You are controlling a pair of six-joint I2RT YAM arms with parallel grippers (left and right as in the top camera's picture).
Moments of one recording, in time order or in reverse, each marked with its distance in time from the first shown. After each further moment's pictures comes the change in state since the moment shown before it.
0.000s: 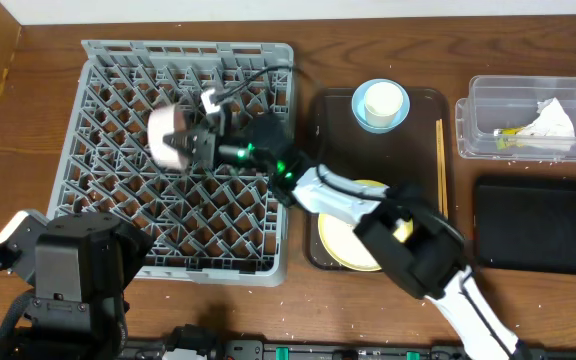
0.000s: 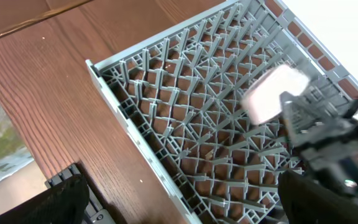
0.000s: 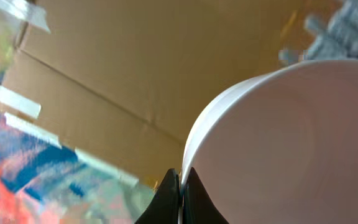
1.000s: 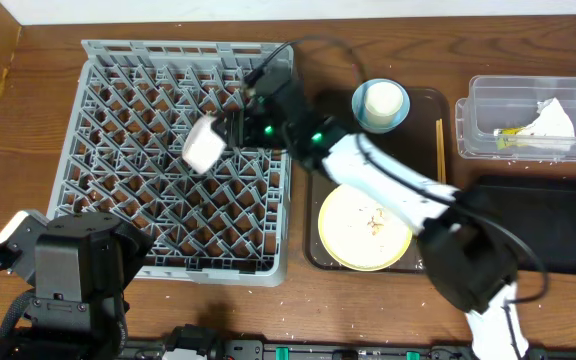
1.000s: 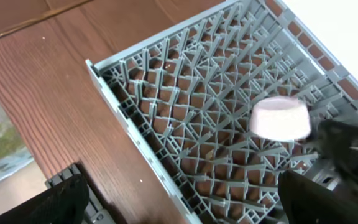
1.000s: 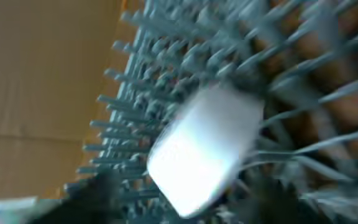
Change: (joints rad) left arm 0.000 0.000 0.000 0.000 0.000 0.000; right arm -0.121 -0.268 0.056 -0.986 0.217 -0.278
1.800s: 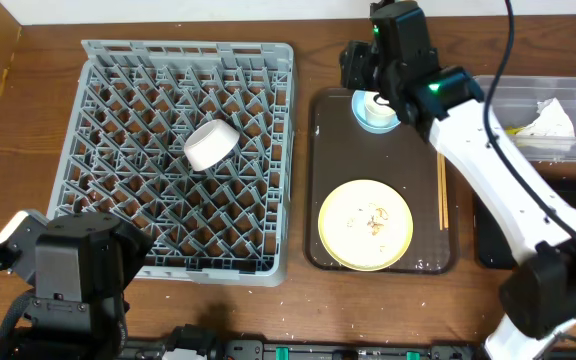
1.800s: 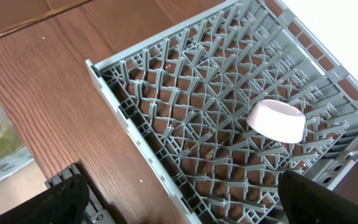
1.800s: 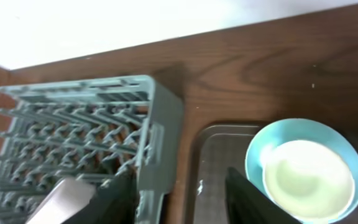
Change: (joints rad) left arm 0.000 0.000 0.000 0.000 0.000 0.000; right arm -0.292 -0.256 0.001 -0.364 0.356 -0.257
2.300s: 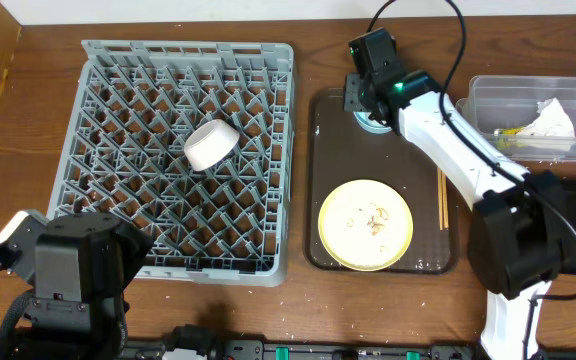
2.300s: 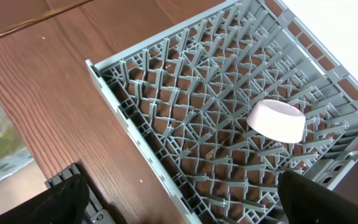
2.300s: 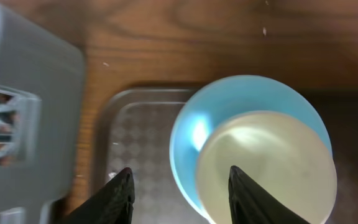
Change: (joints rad) left arm 0.000 0.000 0.000 0.000 0.000 0.000; right arm -0.002 0.210 0.000 -0.063 0.162 -0.081
